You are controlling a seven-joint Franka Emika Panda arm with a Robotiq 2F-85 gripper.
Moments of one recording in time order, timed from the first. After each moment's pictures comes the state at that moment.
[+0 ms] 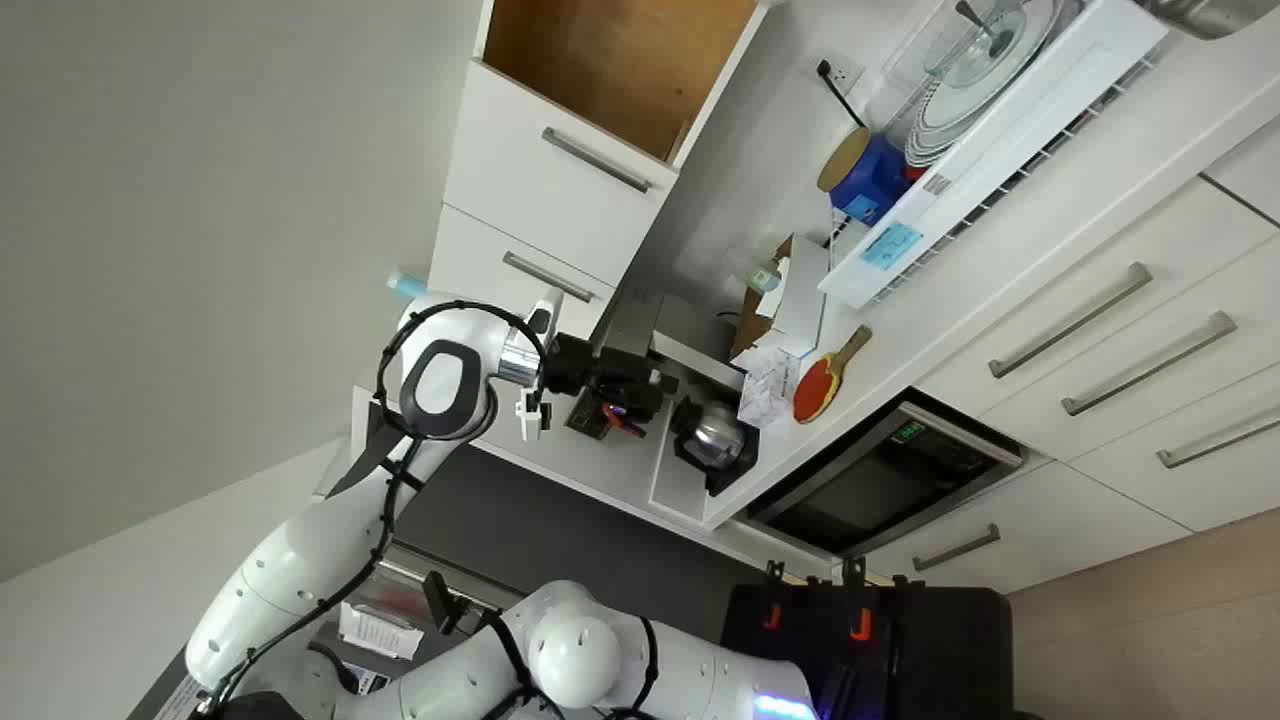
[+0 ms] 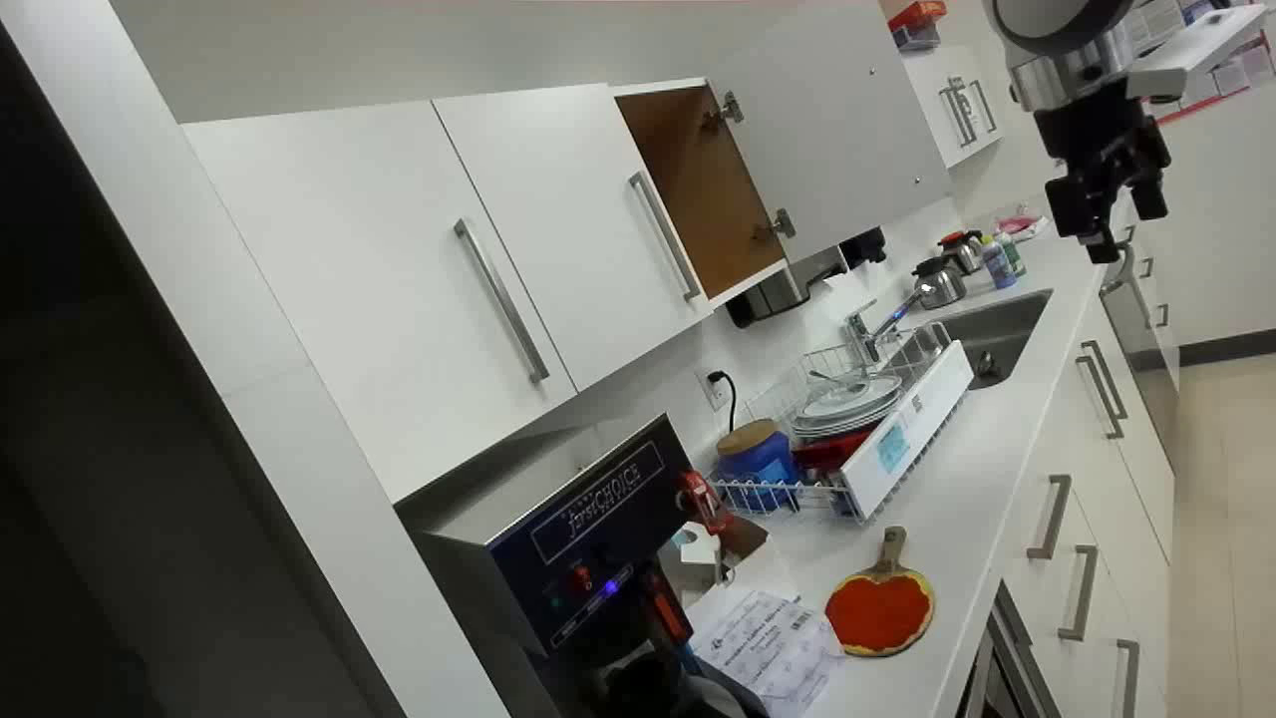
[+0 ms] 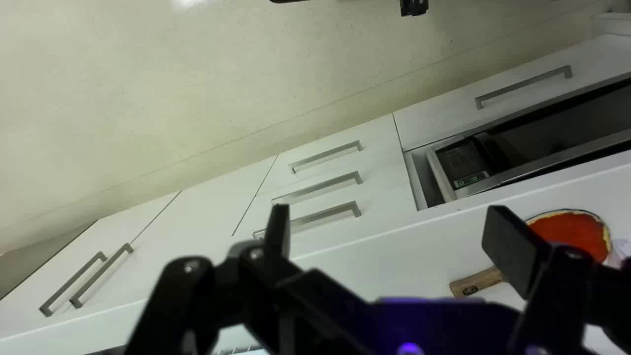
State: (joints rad) arm -0.21 -0.85 -0.19 -2.61 -0.26 1.91 -0.17
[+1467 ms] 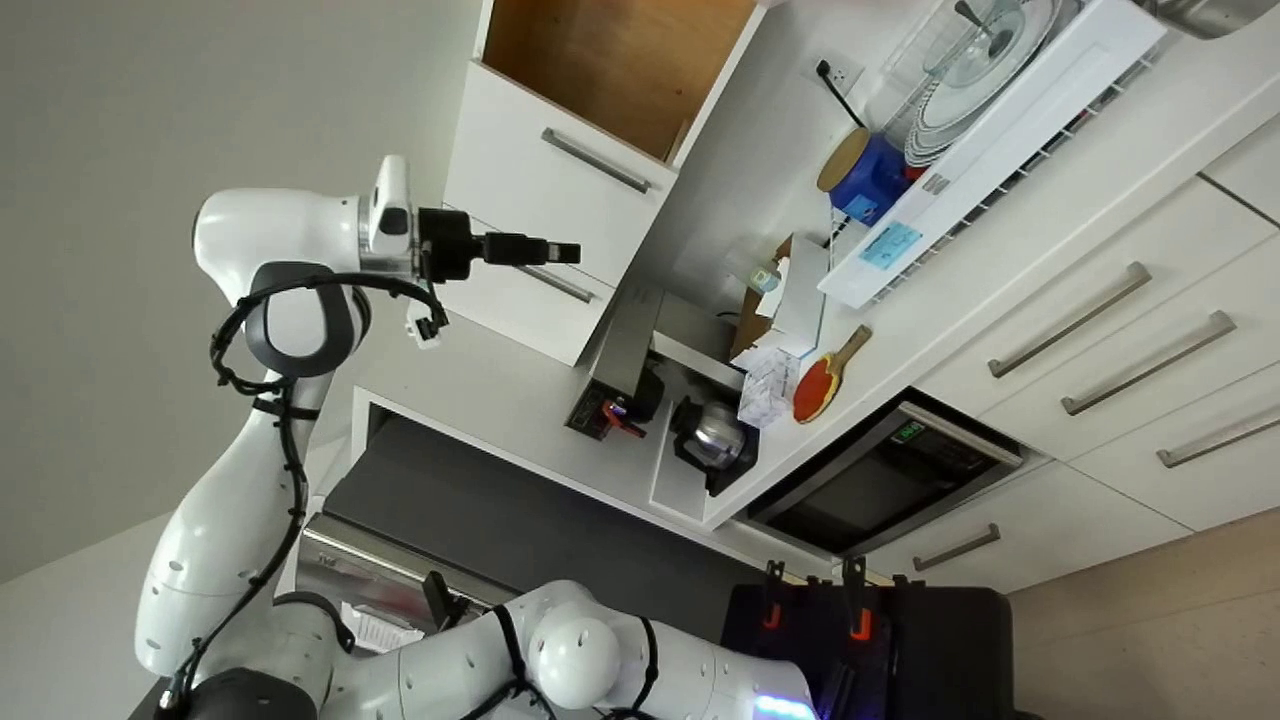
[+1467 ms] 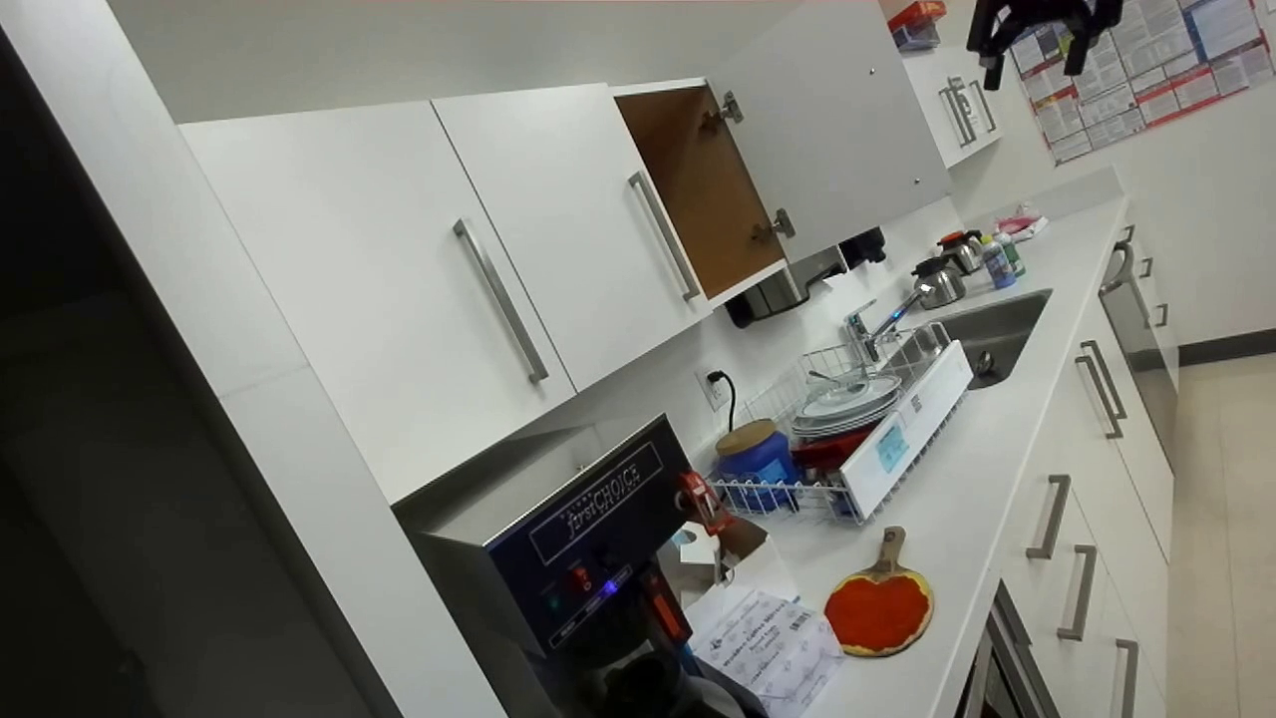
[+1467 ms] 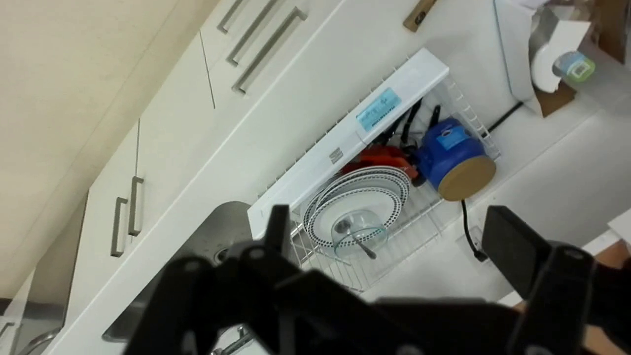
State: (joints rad) arm -0.22 -0.68 -0.39 -2.11 0.05 1.93 0.00
